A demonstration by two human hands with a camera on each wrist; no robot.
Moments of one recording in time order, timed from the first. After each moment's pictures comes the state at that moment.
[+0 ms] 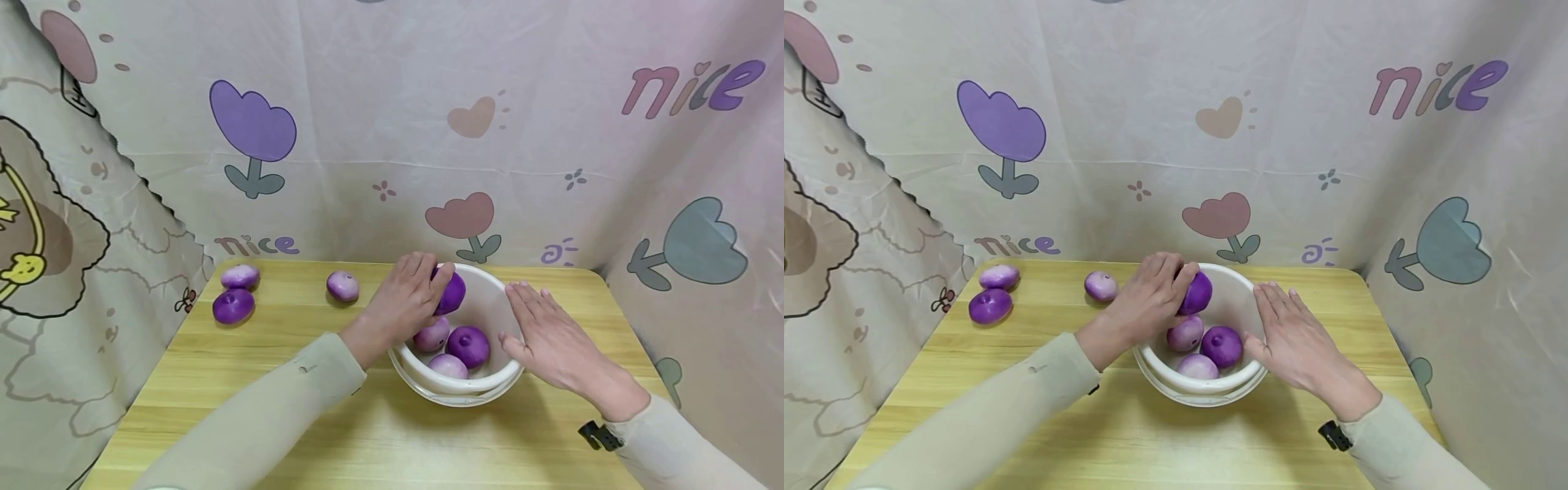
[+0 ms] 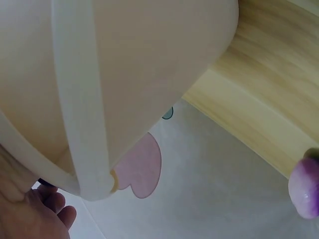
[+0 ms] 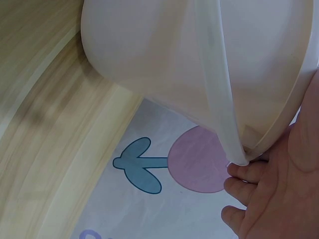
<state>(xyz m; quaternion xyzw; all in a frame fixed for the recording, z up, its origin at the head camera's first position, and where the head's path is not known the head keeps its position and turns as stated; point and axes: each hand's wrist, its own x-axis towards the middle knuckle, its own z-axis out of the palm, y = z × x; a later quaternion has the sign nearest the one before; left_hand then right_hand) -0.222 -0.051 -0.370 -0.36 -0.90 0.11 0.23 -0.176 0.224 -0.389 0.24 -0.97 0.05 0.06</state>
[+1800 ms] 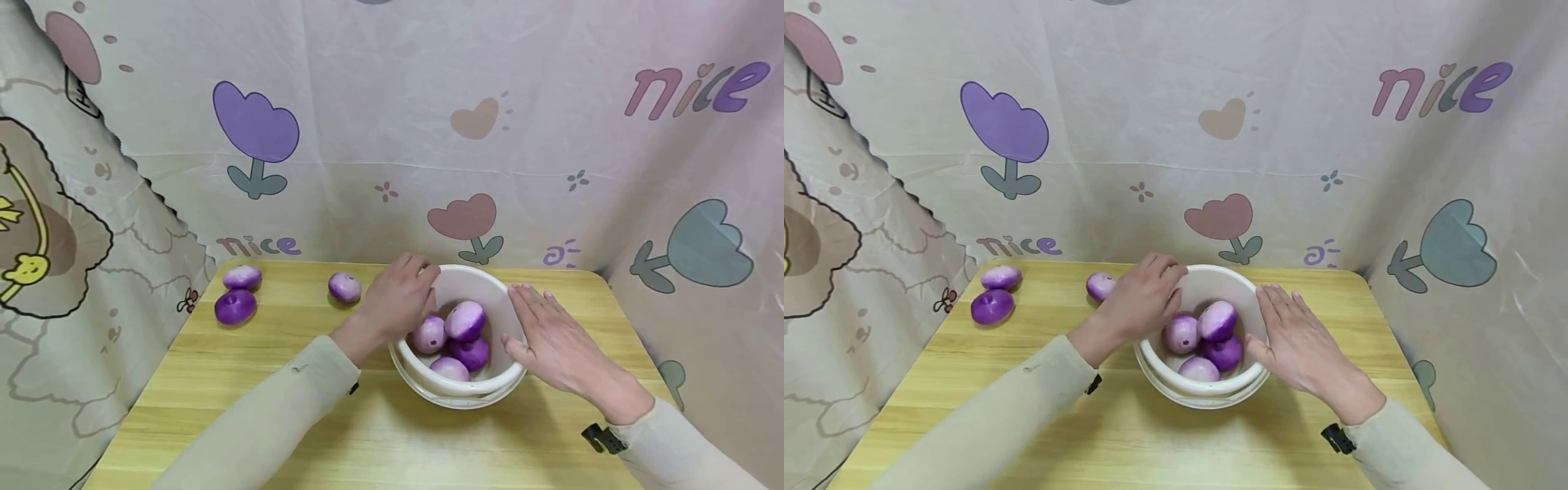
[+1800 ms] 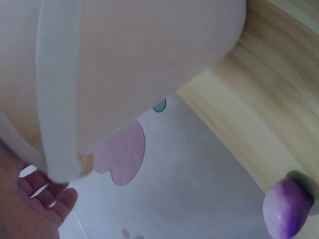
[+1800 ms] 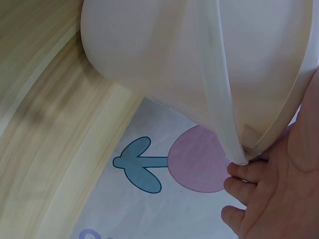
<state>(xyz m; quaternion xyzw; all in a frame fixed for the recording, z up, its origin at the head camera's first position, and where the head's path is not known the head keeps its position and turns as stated) -0.231 -0.065 -0.370 -0.31 -0.93 -0.04 0.20 -0.177 0.224 -0.390 0.24 -0.97 0.05 0.07</state>
